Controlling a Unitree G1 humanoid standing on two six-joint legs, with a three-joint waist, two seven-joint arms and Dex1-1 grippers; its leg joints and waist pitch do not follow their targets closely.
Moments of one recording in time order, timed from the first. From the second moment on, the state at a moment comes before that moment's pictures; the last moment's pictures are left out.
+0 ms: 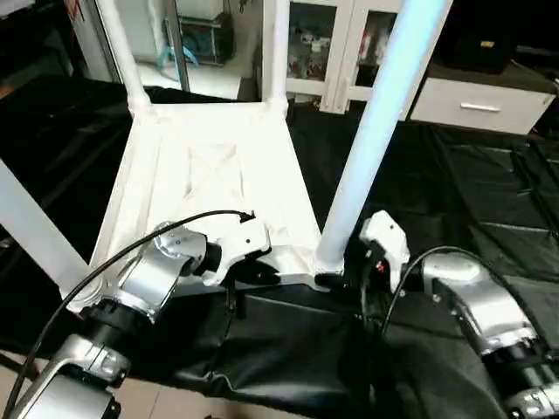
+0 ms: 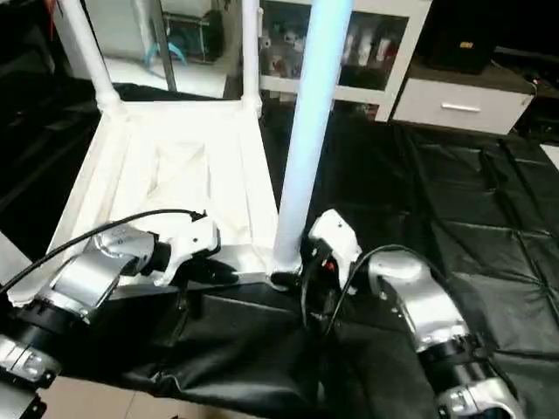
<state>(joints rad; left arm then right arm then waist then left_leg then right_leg) -0.55 0.41 -0.36 0.37 0.08 0.29 -1.20 -0.39 -0.44 0.23 0.30 0.20 0.27 0.98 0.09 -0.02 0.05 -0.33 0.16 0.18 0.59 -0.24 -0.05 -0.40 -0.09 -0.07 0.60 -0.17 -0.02</state>
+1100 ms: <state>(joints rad) -0.66 0.26 -0.32 0.58 0.10 0.29 -0.98 -0.38 -0.14 0.08 0.43 0.14 0.21 0.47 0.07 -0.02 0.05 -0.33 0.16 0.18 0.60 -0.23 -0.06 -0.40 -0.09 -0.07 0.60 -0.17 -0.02</state>
